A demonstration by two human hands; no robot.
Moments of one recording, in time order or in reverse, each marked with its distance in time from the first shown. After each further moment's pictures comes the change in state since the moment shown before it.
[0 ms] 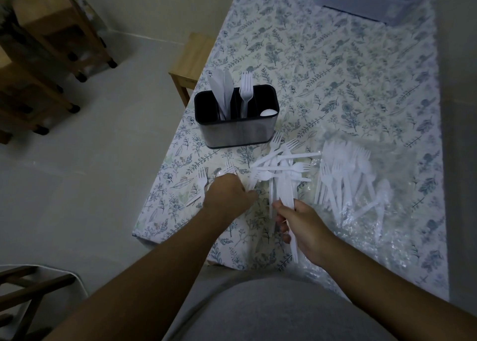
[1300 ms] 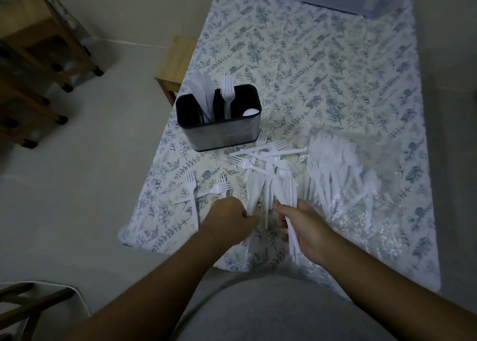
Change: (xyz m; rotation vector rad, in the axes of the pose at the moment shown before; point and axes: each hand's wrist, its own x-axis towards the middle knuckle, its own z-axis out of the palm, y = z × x) left_hand -0.042 0.013 0.008 0.019 -0.228 0.093; right_hand -0.007 0.001 -0.020 0.146 0.001 0.073
